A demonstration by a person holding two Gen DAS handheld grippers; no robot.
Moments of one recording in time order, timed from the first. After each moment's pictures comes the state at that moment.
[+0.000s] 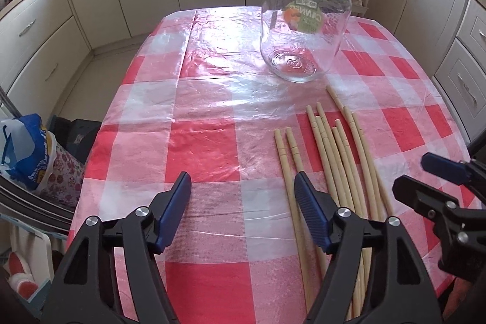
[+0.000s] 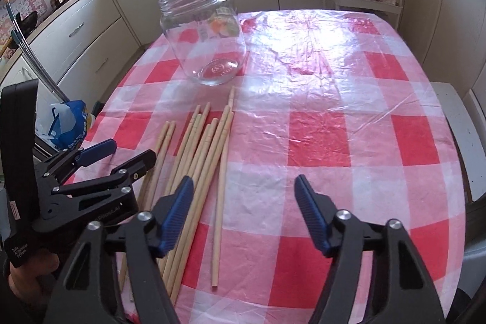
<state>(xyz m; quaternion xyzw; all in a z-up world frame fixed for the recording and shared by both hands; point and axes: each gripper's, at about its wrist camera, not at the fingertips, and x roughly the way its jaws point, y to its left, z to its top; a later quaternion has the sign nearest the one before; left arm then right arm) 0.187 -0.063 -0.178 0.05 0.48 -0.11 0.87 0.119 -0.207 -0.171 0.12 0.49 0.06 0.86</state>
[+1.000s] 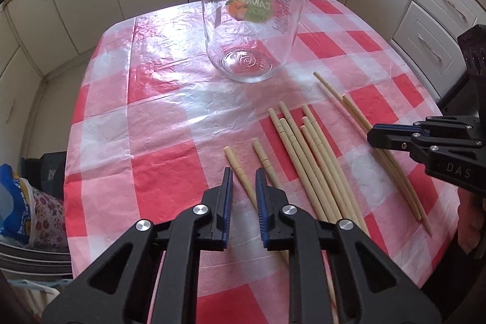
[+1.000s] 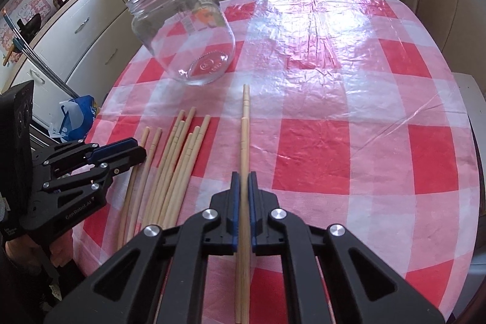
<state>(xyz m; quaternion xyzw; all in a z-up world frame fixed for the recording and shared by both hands) 0.210 -0.078 -0.177 0.11 0.50 -0.24 0.83 0.147 -0.241 -0.183 0.15 0.52 0.10 0.84</state>
